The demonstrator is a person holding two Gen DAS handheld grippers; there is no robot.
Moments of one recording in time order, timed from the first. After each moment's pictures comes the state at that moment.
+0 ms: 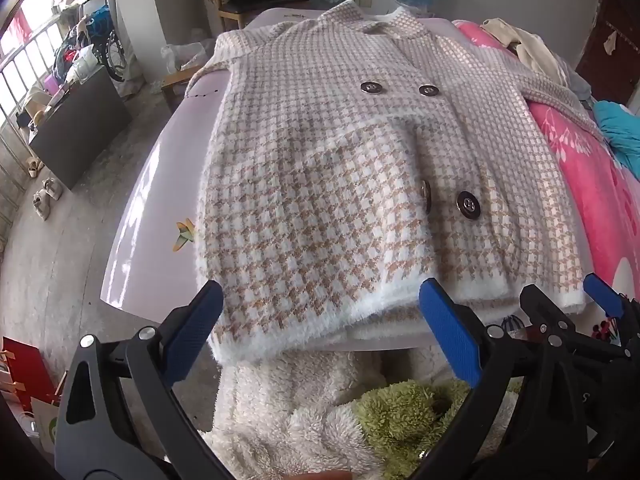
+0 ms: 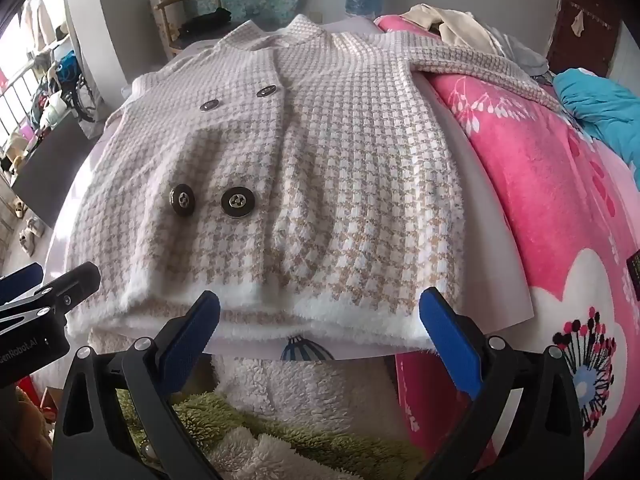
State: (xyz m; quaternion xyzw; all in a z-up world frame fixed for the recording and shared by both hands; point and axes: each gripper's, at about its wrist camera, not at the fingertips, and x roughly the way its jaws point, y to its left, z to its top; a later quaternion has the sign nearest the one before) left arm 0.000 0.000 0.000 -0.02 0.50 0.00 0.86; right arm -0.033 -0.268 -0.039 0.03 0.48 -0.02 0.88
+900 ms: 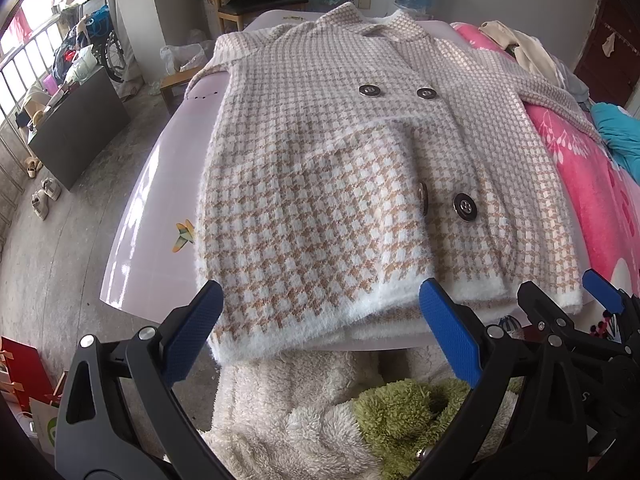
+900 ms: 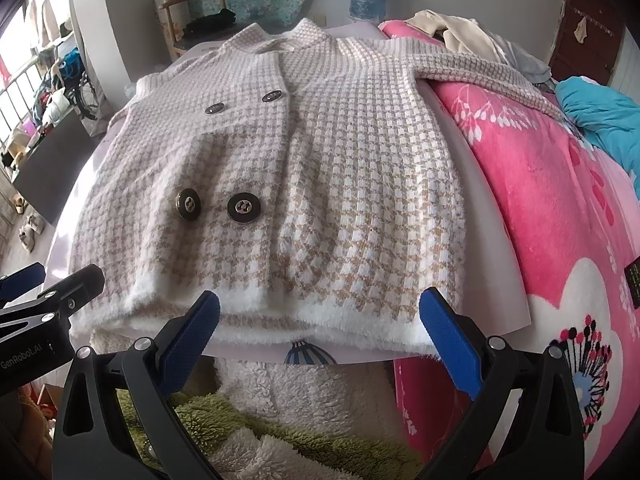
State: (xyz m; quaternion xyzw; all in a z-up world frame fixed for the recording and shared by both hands) left arm -0.001 -0.001 0.006 -0.02 0.50 0.00 0.87; right arm -0.032 -0.264 -0.032 0.03 0.47 -0.02 0.88
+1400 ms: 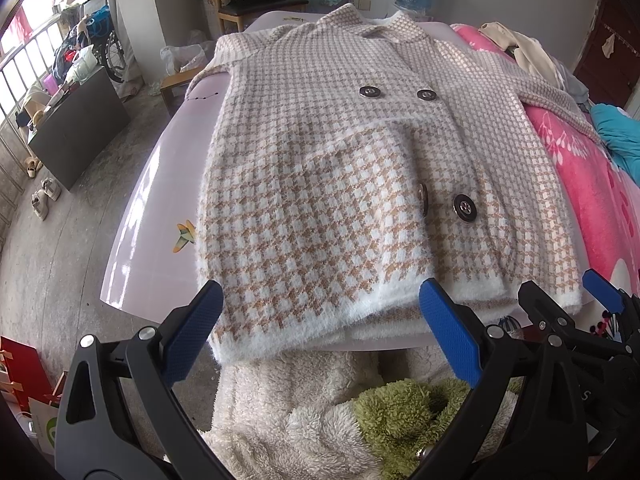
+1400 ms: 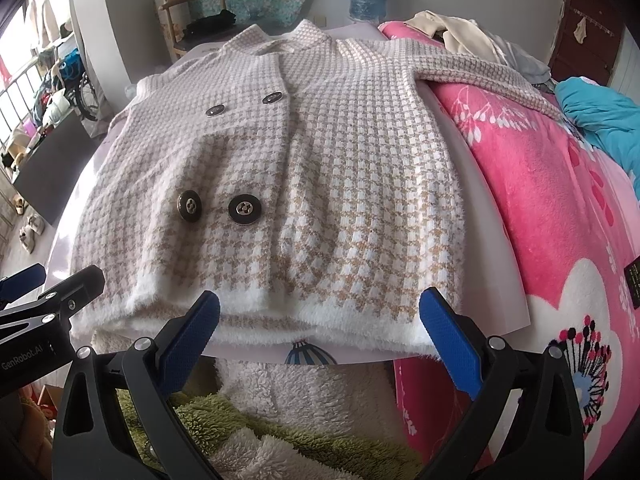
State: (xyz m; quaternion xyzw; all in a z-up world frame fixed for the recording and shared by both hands) left arm -0.002 -0.001 0.005 -0.02 0.50 0.00 0.87; right arm -0.032 -0.263 -0.032 0.03 0.47 -0.02 0.88
